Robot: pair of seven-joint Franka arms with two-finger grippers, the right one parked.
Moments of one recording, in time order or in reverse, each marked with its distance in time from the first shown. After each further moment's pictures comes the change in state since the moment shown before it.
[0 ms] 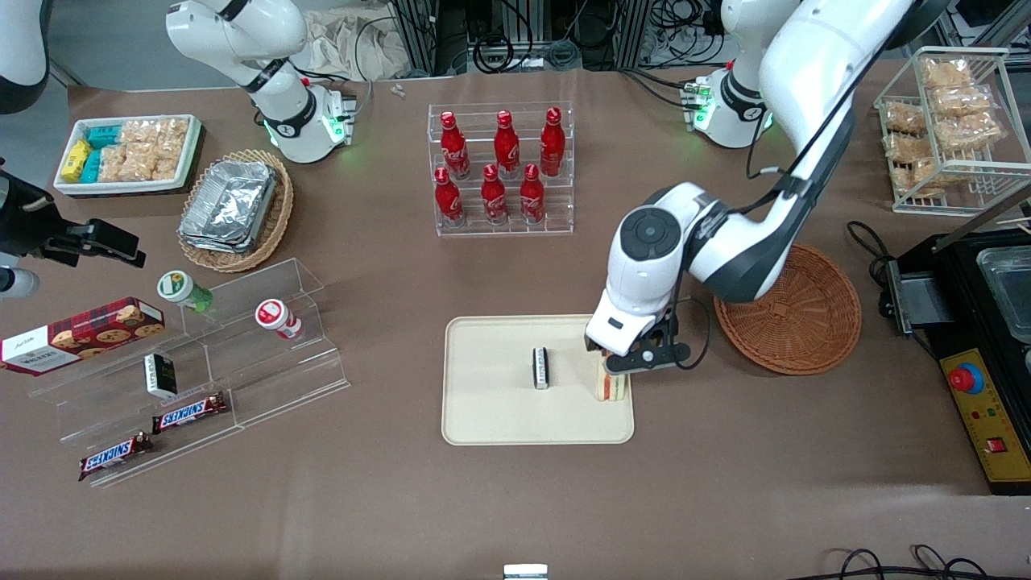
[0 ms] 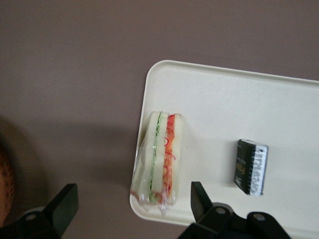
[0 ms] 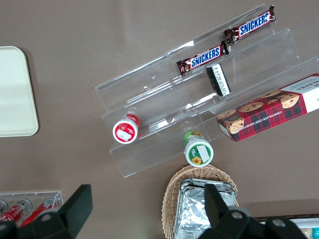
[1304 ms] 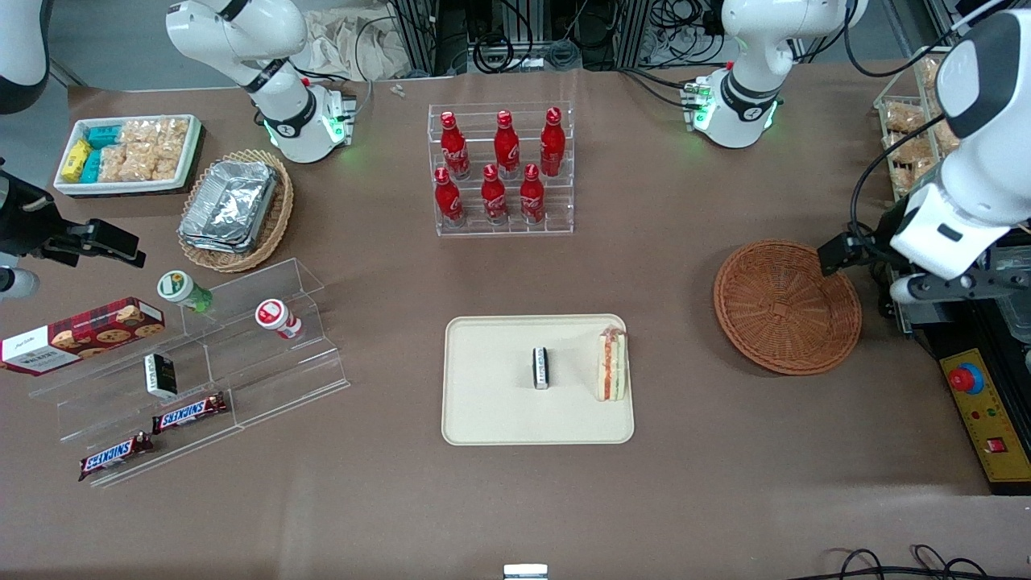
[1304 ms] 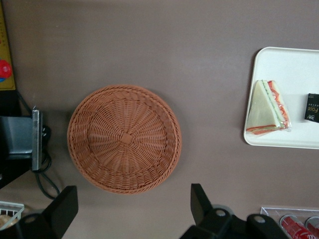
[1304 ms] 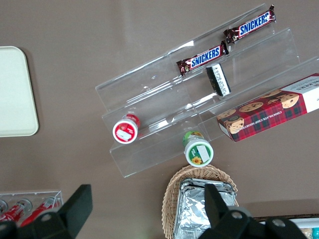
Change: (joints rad) arm 0.096 -0.505 0.452 -0.074 -0.433 -0.416 0.764
